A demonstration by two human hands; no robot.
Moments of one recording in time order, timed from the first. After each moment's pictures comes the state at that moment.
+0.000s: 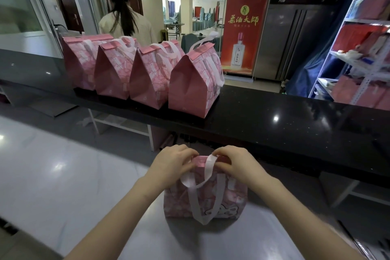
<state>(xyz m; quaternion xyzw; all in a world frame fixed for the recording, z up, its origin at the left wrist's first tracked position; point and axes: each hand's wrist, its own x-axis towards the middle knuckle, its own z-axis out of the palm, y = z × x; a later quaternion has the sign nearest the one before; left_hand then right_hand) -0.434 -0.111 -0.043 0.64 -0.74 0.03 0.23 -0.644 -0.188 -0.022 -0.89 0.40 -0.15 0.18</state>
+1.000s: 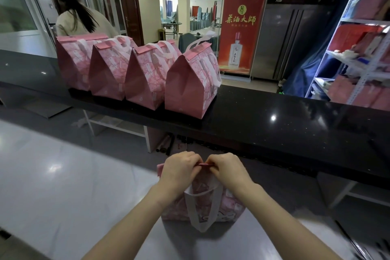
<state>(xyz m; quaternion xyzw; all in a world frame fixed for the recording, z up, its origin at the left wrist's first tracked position) -0.466 -0.123 -0.059 0.64 -0.71 0.07 0.30 -0.625 -0.187 -0.041 -0.90 0.39 -0.16 0.12</state>
